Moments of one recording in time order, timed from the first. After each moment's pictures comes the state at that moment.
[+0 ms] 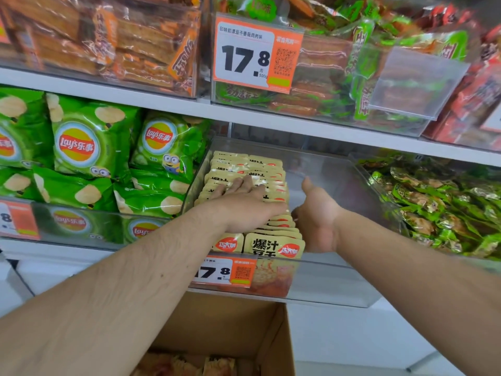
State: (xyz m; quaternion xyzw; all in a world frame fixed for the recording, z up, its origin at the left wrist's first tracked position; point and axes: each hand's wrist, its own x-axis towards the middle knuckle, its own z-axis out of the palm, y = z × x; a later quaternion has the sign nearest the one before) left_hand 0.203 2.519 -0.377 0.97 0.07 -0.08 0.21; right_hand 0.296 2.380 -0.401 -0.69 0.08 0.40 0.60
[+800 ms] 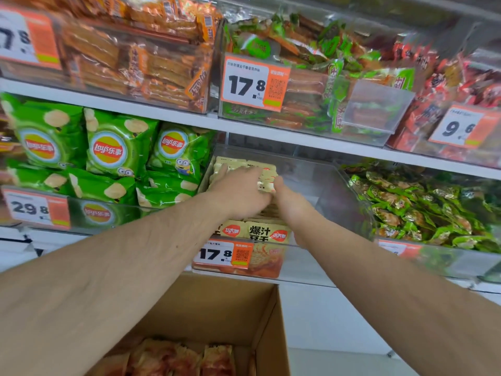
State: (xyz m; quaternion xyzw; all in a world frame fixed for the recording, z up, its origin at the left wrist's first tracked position) left_hand 0.178 2.514 -0.352 0.97 0.05 0.11 0.20; right_hand 0.215 2.394 -0.364 -0.86 -0.03 0.13 0.50
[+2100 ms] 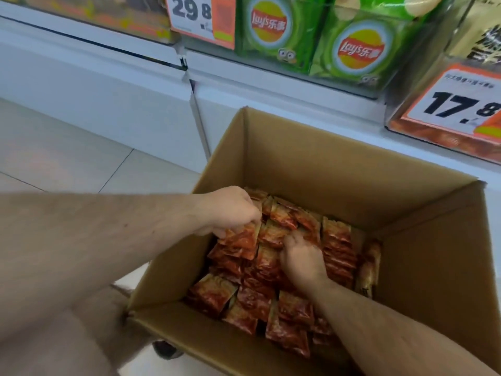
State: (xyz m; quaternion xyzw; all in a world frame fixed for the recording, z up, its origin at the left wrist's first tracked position) left_hand -0.055 2.649 -0.563 0.74 0.39 -0.28 0.47; right_hand 0.016 2.472 -0.738 -0.90 -0.41 0.17 0.04
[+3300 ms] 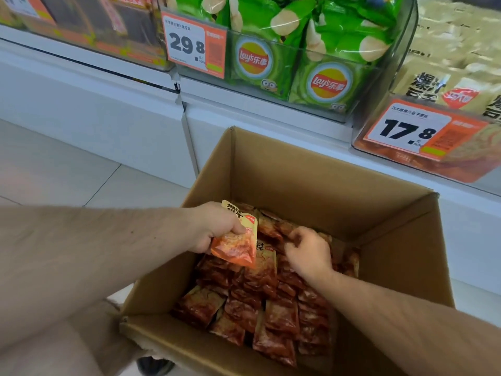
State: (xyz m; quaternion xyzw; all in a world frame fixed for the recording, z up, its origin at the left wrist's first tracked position) left_hand -0.060 2.647 -0.582 0.58 0.49 -0.20 0.62; right_hand 0.045 2.463 -0.677 -0.93 -0.21 0.19 0.23
